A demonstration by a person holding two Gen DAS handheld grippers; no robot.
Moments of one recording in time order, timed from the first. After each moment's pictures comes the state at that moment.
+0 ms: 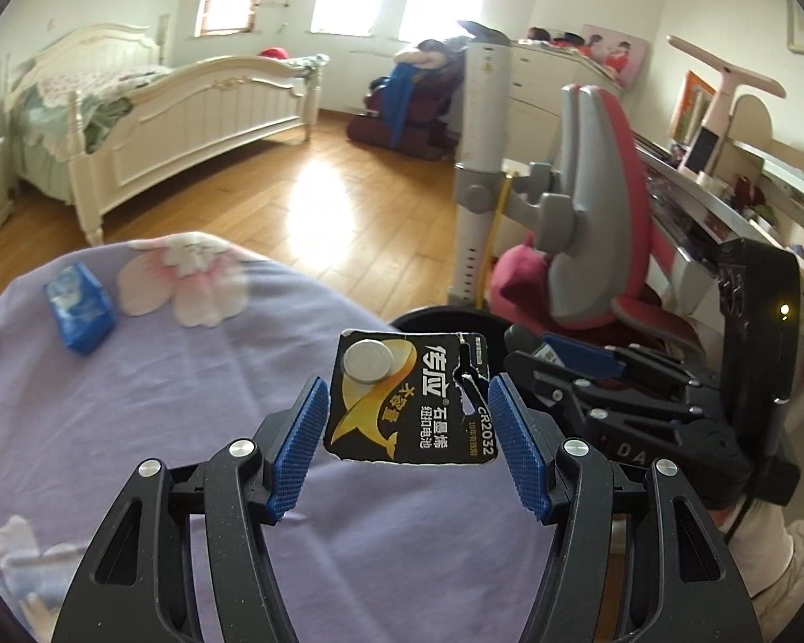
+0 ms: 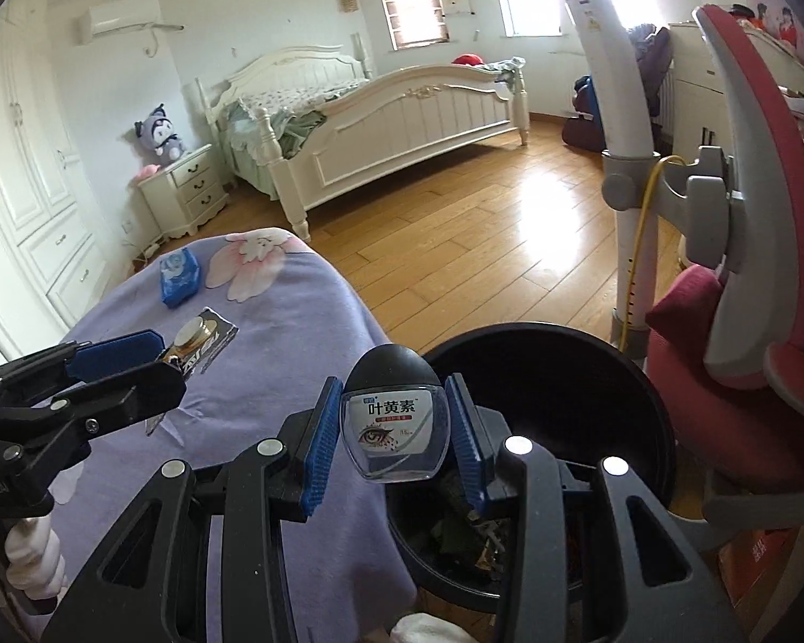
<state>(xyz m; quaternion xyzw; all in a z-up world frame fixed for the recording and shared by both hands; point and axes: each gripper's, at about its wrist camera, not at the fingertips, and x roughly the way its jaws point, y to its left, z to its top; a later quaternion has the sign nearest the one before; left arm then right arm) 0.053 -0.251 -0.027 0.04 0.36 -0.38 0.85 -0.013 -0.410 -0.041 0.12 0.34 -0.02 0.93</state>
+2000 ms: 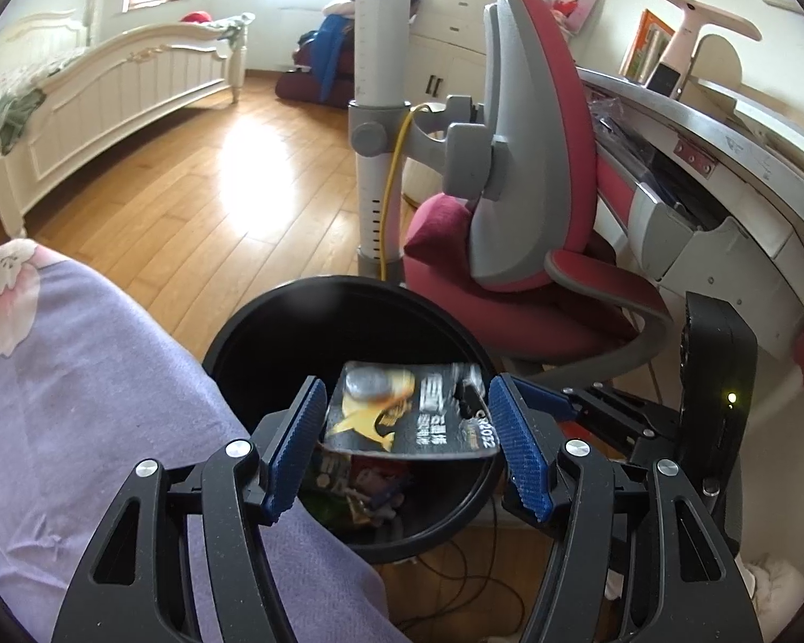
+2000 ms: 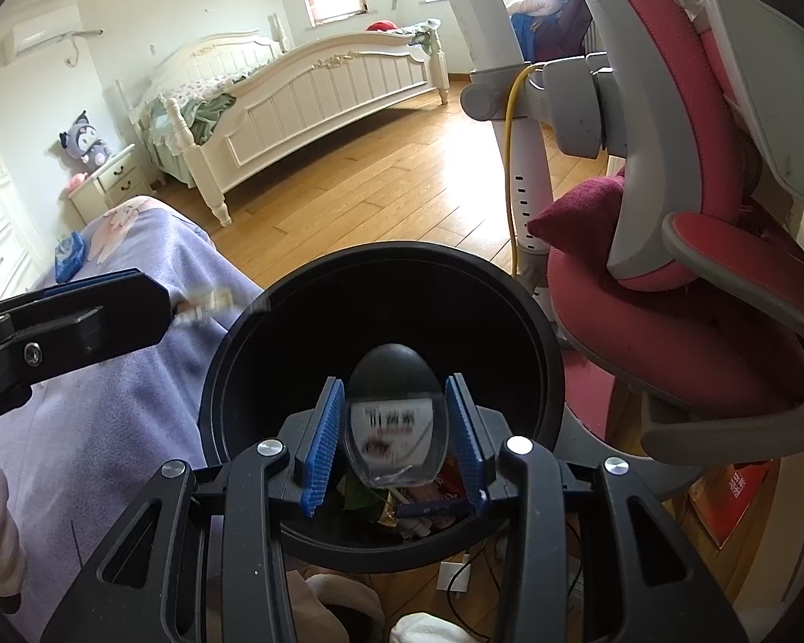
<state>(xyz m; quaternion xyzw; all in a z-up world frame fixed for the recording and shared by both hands) 0.040 -0.377 -0.063 0.07 0.41 -0.45 0.79 -0.056 -0.498 -0.096 0.15 0.38 -0.10 0.91</state>
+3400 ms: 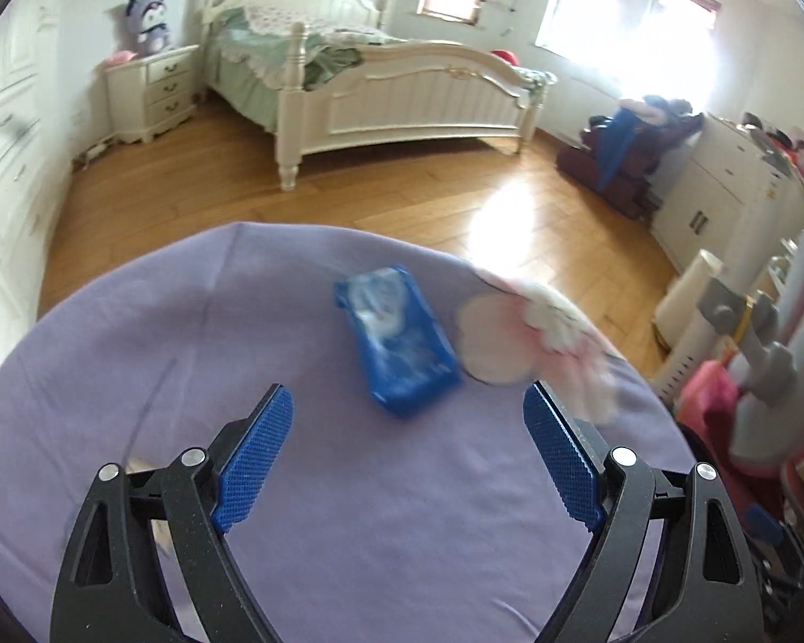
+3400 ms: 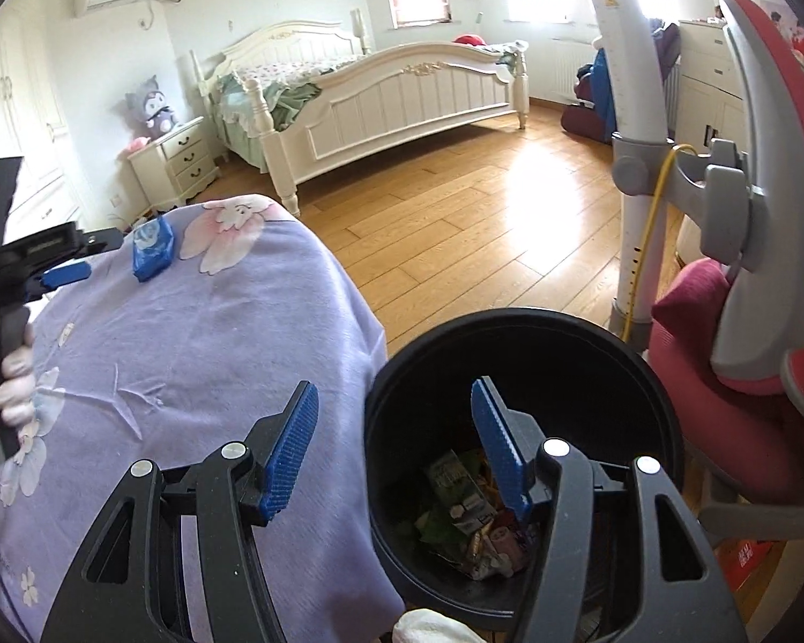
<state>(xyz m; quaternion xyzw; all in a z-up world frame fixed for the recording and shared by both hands) 0.213 -0.120 -0.043 -0.05 0.41 -0.11 0.90 0.010 -0.403 -0.056 0.10 0.37 -0.02 0.92</state>
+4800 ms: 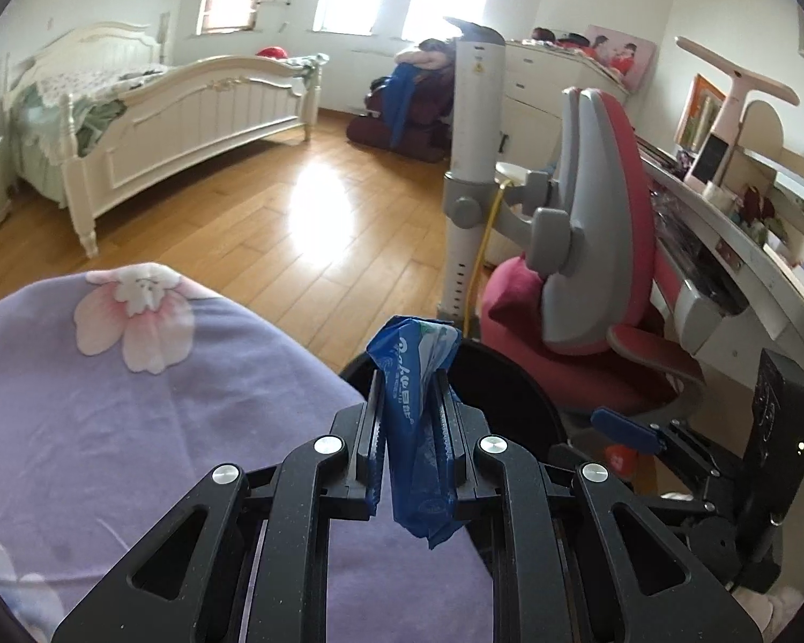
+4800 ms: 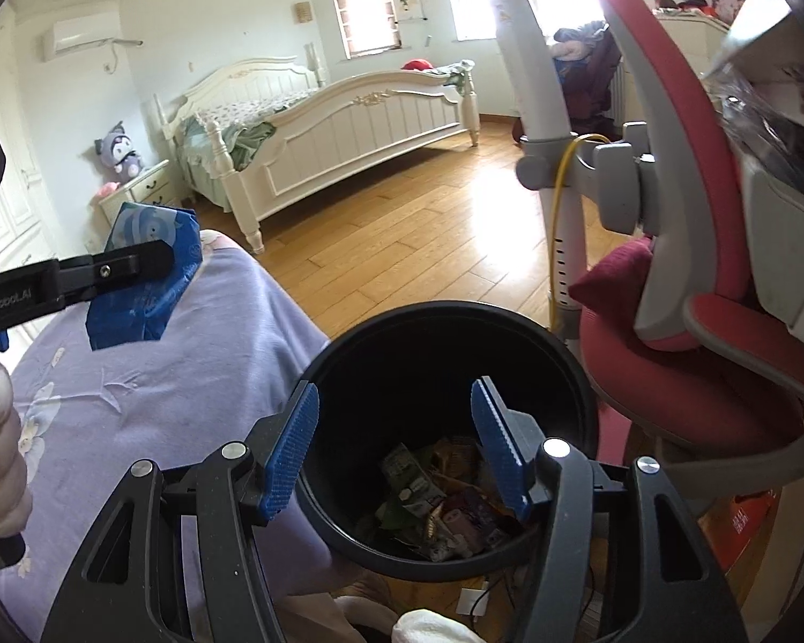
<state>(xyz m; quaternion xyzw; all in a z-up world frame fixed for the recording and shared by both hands) 0.058 -0.309 -0.020 0.04 0.37 -0.38 0.85 -0.059 -0.447 -0.049 0.13 0.33 -0.08 0.93</state>
